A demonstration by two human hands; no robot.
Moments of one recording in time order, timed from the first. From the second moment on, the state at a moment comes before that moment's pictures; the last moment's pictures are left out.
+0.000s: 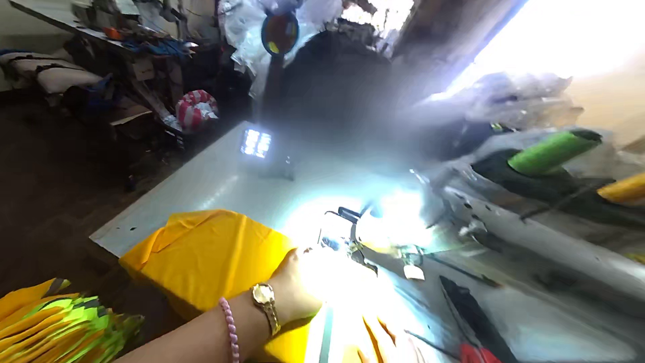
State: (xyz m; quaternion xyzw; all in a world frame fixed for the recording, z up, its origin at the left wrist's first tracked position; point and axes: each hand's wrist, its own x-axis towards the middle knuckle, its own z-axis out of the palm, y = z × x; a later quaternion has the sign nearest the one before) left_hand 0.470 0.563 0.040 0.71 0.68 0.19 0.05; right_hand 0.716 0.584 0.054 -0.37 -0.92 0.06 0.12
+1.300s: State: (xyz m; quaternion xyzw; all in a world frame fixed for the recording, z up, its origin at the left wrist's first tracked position) left_hand 0.427 0.603 0.066 0.71 0.68 0.18 0.00; right_hand 0.669 0.601 0.043 -0.23 -0.95 0.07 0.19
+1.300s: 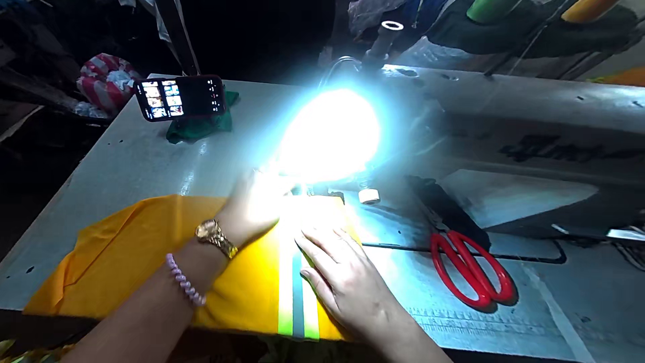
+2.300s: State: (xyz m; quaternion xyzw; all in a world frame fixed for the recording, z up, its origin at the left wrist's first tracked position) left_hand 0.453 0.566 0.052 0.73 0.63 0.24 0.01; right_hand 0.671 0.616 0.041 -0.34 -0.93 0.03 0.13
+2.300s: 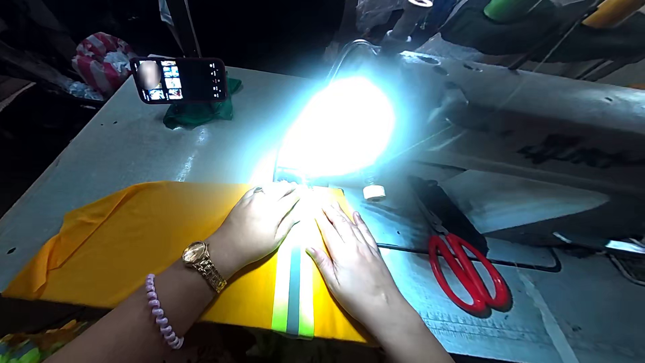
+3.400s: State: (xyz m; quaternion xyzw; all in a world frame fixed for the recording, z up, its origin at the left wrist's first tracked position) left_hand 0.455 0.564 0.053 0.74 0.65 0.18 0.00; right_hand 0.675 0.617 0.037 -0.34 -0.93 0.03 0.15
